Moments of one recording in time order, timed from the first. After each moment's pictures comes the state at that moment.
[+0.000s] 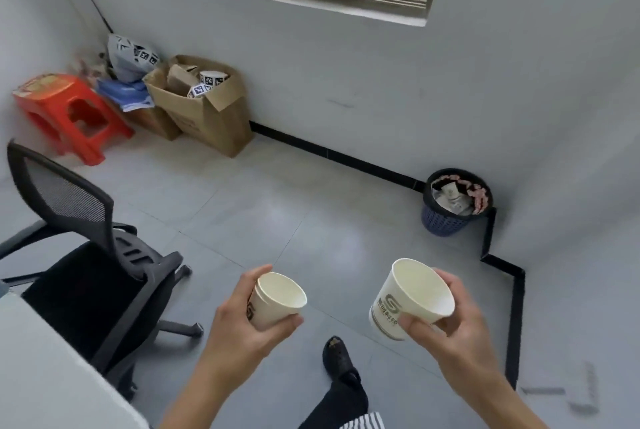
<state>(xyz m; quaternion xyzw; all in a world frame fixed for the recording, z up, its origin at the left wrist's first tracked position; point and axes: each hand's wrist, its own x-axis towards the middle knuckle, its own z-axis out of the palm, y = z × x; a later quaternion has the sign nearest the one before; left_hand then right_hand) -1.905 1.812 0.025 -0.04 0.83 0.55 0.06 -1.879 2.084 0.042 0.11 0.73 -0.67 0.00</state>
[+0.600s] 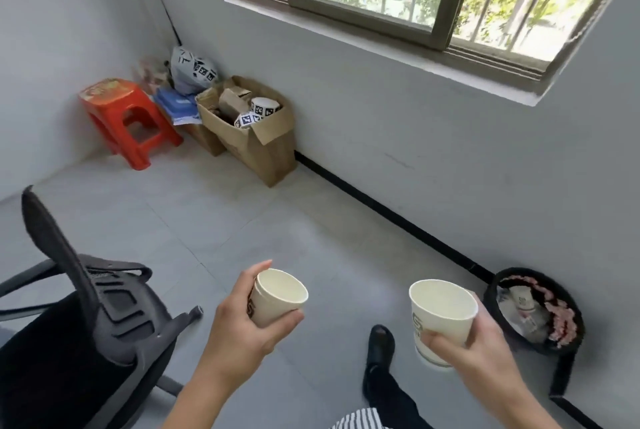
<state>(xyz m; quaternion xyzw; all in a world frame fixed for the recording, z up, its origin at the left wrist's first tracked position) -2.210 1.790 0.046 -0.13 0.81 0.58 -0.04 -2.239 2.088 0.035 0.03 0.76 -0.64 0.10</state>
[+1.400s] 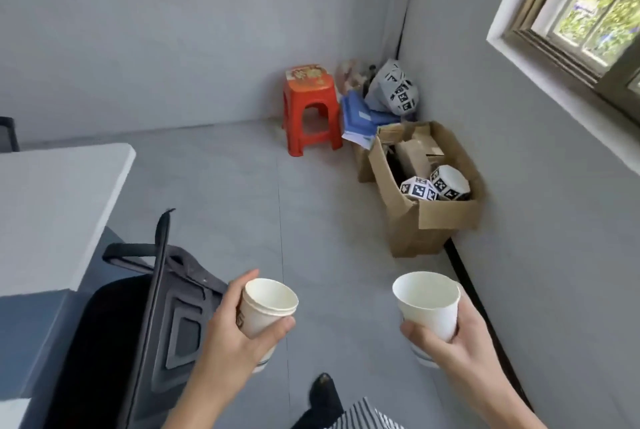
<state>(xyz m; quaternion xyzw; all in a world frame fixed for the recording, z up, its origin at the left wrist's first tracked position) -2.470 1.497 0.034 -0.43 0.69 0.54 -0.23 -2.689 1.681 0.048 -0.26 0.73 -0.55 0.31</state>
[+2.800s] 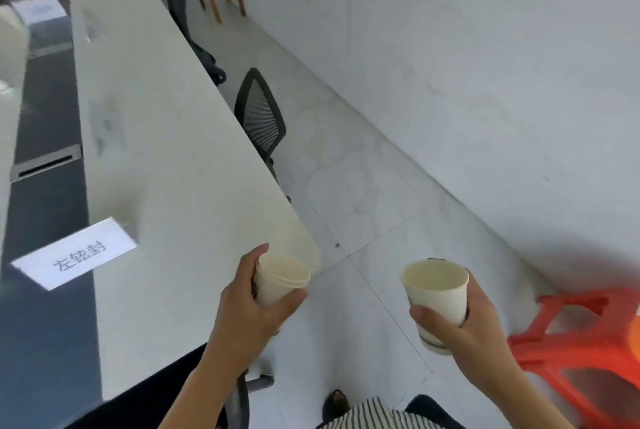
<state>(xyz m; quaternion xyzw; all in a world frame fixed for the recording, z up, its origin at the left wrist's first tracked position) -2.496 0.869 0.058 -0.75 0.35 0.32 -0.46 -2.752 0.764 0.062 -0.61 0.49 -0.29 0.55</state>
